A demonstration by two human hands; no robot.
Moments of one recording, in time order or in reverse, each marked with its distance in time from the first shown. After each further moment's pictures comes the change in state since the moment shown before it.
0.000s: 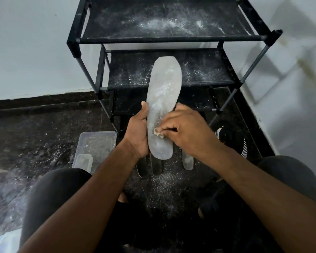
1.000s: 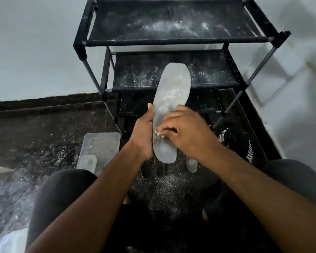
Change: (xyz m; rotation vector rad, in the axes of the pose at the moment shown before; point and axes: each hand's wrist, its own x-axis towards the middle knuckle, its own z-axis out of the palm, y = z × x) left_hand 0.005 -0.001 -0.002 0.009 0.010 -0.017; right_hand 0.008 -0.007 0.005 -0.043 0.011 -0.041
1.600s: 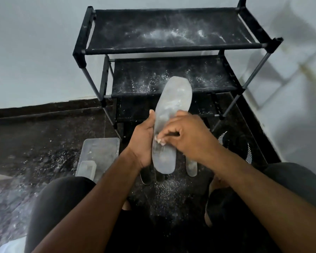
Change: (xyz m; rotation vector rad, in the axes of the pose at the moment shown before) left_hand -0.007 0.001 0.000 0.038 -0.005 -0.042; right_hand -0.001 0.010 -0.004 0.173 -0.022 0.071
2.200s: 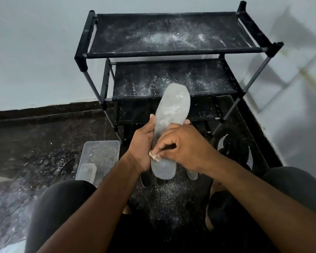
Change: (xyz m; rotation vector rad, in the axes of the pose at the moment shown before) left_hand 0.000 0.000 -0.005 -0.045 -0.037 -0.042; right_hand -0.004 -0.010 0.006 0.117 -0.119 -0.044
